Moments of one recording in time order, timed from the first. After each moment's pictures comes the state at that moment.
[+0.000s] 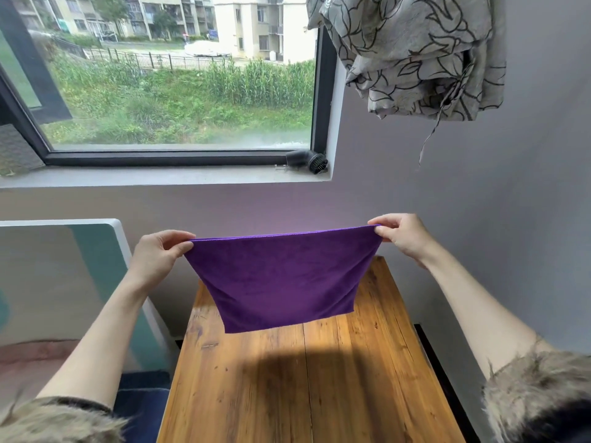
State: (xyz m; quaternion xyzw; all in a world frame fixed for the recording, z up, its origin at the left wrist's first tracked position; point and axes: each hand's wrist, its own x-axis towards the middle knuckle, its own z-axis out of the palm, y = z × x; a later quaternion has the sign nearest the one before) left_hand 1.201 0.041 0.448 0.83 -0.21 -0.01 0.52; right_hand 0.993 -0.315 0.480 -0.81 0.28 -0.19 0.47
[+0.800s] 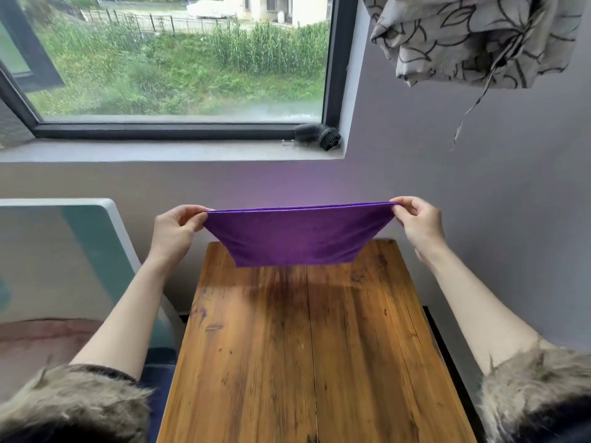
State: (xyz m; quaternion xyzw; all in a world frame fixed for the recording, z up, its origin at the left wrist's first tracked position) left_hand 1.222 0.001 0.428 0.78 -0.16 -0.02 0.61; right_hand 1.027 -0.339 0.431 -0.72 0.32 -0.33 0.52
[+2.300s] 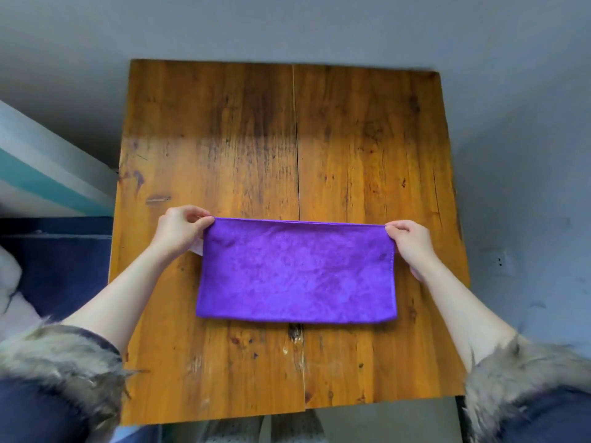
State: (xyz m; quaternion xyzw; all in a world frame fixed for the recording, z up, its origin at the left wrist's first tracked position) left_hand 1.159 -0.001 0.132 0.91 -0.05 -0.28 0.31; right_hand 0.930 -0.313 0.127 -0.69 0.55 0.00 0.47
